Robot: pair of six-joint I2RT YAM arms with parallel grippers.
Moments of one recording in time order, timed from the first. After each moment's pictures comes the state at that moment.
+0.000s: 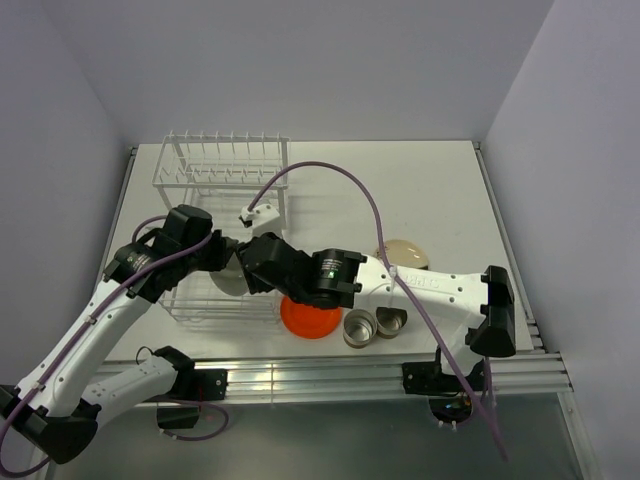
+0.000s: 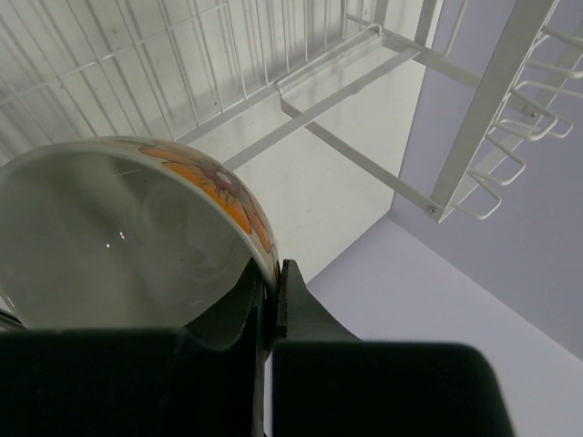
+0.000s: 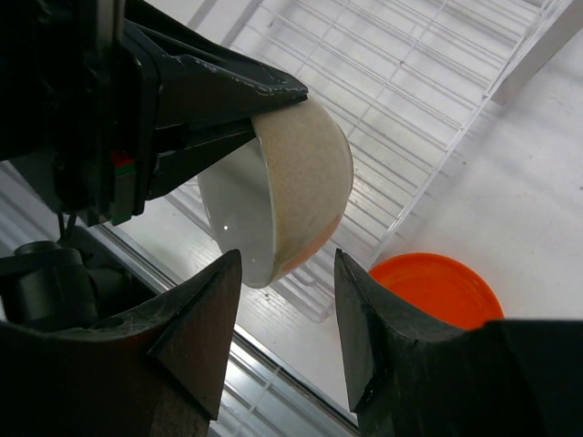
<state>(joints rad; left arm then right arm) -0.55 0.95 1.12 -1.01 -0.27 -1.93 1.31 1.60 1.55 -0.57 0.51 0.54</state>
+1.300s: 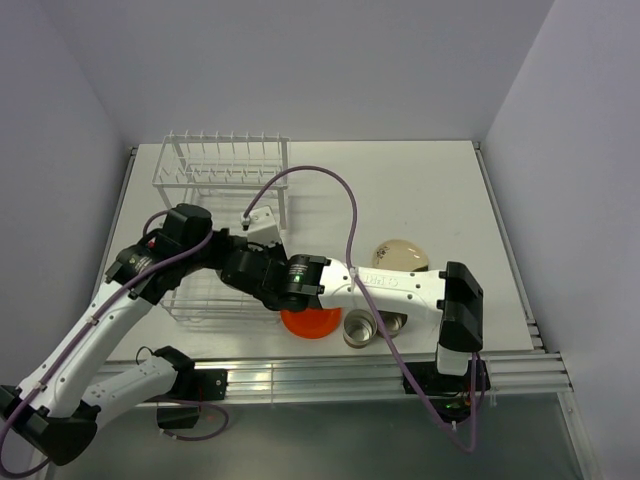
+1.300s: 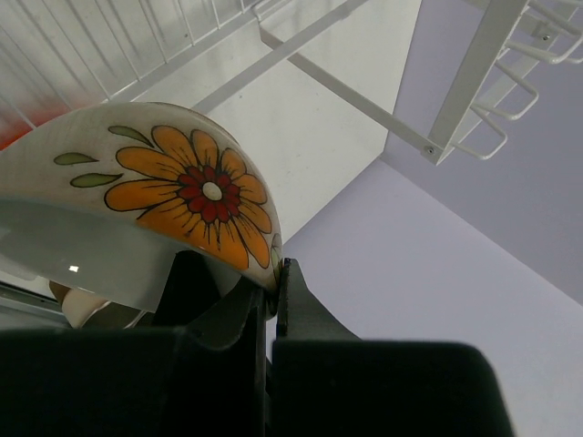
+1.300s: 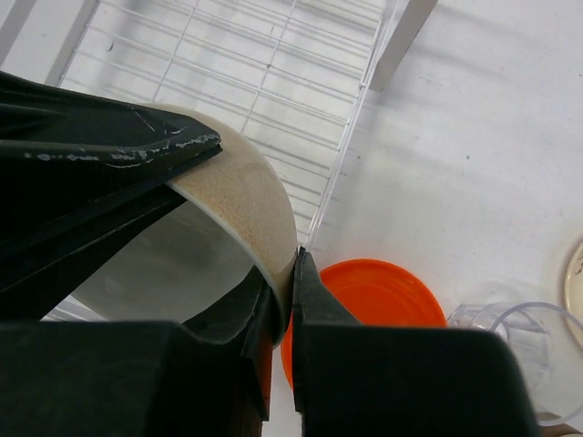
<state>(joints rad) -0.55 0.95 1.08 -0.90 -0.12 -1.90 1.32 1.78 1.61 -0.68 0.83 0.66</state>
